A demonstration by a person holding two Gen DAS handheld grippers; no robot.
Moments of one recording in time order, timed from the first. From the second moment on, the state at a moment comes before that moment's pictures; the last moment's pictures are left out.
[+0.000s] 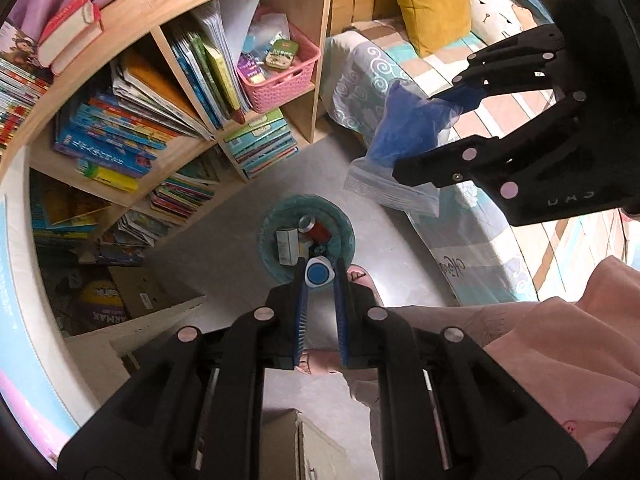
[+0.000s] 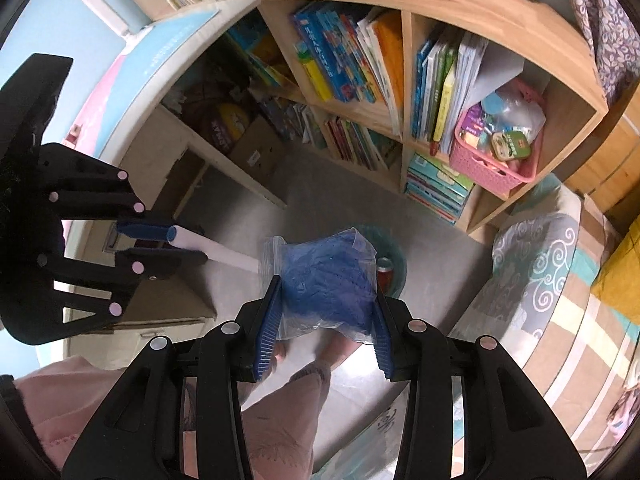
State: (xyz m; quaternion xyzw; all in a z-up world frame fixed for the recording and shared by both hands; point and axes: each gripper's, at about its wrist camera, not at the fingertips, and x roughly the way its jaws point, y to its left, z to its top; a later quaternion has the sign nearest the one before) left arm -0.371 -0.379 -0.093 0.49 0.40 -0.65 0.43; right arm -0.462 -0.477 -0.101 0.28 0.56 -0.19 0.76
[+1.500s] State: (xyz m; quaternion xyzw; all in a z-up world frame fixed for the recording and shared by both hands) left arm -0.314 -0.357 -0.067 0.45 0.41 -0.60 0.53; right arm -0.413 -0.485 -0.080 0.25 0.55 -0.17 0.78
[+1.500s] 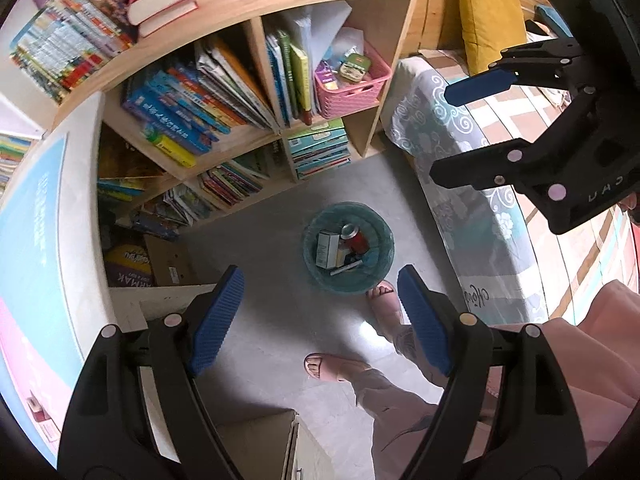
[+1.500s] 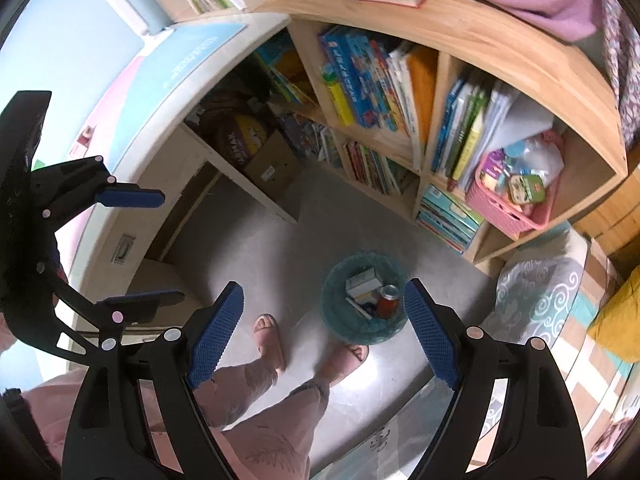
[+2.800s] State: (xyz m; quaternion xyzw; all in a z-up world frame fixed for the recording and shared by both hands) left arm -0.149 -0.177 -0.040 0.33 0.46 -0.45 0.69; right arm -0.210 -0.346 -0.050 0.11 0.56 -0.03 0.82
